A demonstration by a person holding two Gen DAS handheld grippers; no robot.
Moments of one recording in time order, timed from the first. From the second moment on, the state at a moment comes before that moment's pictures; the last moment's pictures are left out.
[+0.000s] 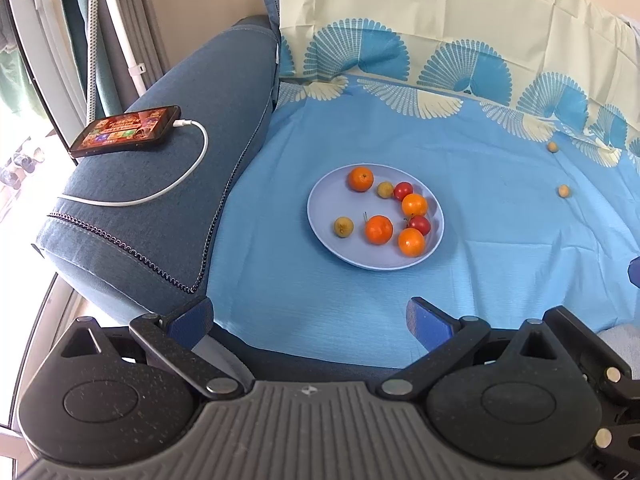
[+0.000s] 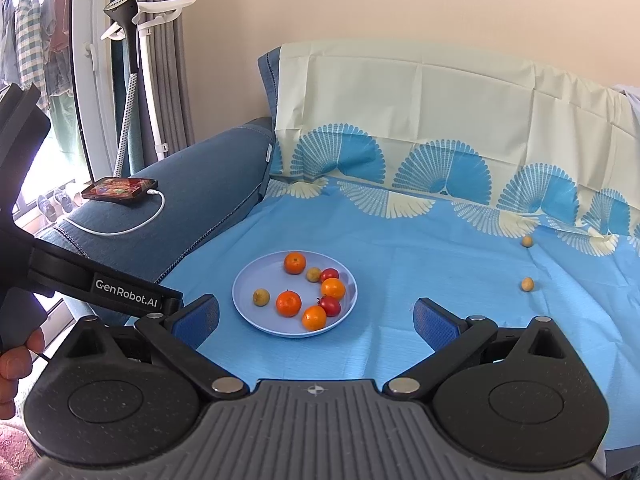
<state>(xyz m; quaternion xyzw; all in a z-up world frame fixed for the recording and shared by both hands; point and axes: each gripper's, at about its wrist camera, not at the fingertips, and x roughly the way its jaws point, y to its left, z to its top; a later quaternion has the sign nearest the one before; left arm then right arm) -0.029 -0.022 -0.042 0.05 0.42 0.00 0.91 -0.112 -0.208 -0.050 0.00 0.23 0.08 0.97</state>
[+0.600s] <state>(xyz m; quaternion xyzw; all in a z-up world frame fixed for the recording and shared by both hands) -0.023 -0.022 -0.045 0.05 0.43 0.00 0.90 -0.110 -0.207 -0.054 0.00 0.23 0.08 0.97</state>
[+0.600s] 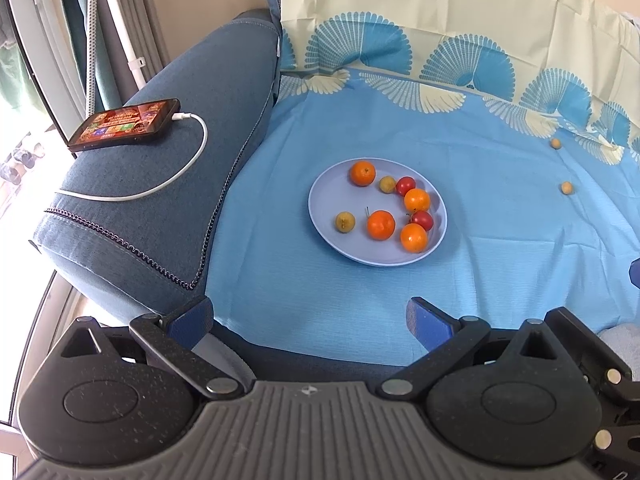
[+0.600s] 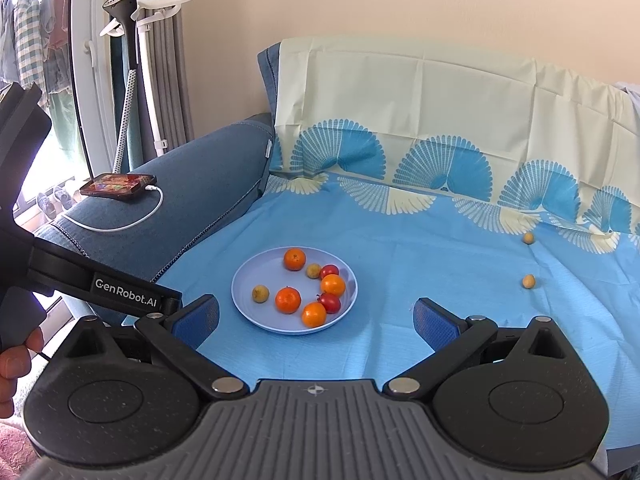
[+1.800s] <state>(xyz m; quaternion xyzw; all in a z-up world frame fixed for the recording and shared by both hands) 0.150 -0.145 -0.050 0.10 0.49 0.00 0.87 0.121 -0.485 -0.198 0.16 0.27 -0.23 0.92</state>
